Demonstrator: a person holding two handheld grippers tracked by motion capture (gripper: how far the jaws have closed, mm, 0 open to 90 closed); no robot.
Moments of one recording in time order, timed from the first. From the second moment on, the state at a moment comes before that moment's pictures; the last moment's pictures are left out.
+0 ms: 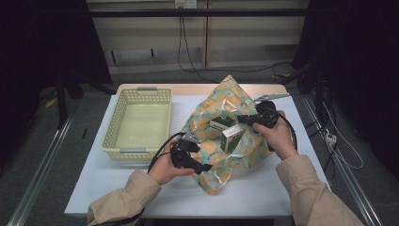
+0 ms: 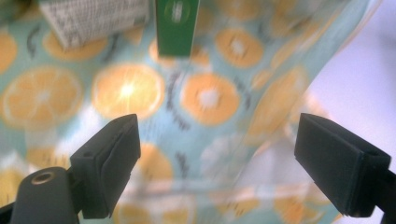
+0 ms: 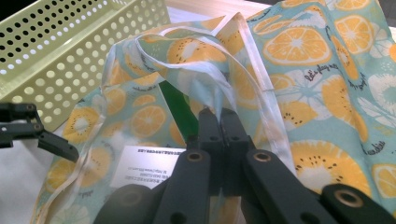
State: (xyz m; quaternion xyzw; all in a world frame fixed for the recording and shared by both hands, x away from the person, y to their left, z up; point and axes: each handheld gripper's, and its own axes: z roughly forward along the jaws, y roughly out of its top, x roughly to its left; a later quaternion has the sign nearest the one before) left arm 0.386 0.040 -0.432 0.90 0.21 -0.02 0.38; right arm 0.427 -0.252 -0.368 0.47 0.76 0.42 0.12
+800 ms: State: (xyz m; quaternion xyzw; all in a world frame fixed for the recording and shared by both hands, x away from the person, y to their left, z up) left arm 0.420 0.054 -0.344 0.86 0.26 0.02 0.43; right arm 0.428 -0.269 -0.336 0.47 0.75 0.43 0.15
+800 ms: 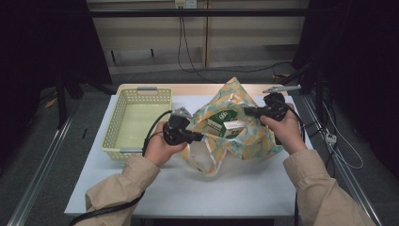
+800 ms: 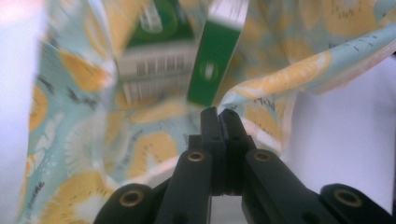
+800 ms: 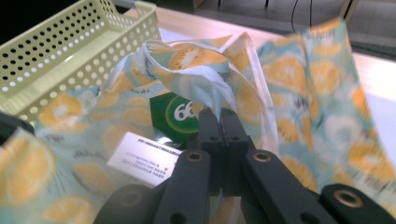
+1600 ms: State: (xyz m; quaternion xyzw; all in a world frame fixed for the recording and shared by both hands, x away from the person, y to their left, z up) left arm 0.458 0.044 -0.225 0.83 0.26 0.06 0.50; right arm 0.435 -0.255 -0.261 0.44 0.73 0.49 0.17
